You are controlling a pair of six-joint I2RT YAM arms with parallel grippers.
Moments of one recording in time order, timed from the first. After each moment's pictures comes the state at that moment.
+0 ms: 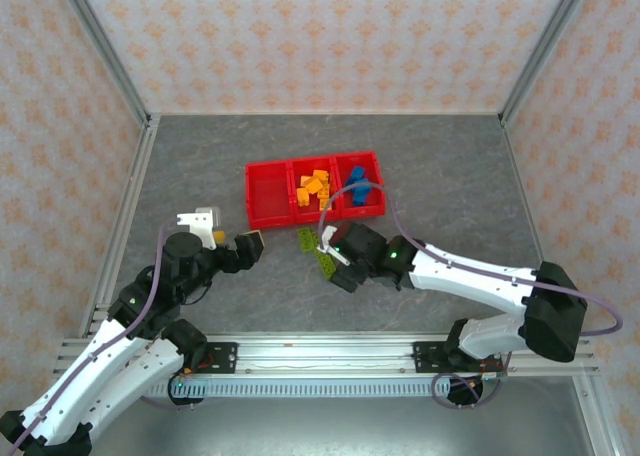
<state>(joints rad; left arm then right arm) -0.55 0.50 0.63 -0.59 -0.13 -0.57 1.02 1.31 0.88 -0.63 0.30 -0.18</state>
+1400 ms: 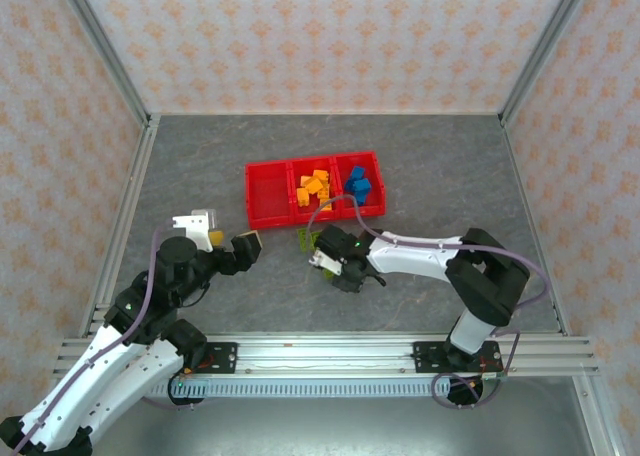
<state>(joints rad) -0.55 0.45 0.62 -0.58 -0.13 -0.56 0.95 1.66 0.95 -0.66 0.09 -0.21</state>
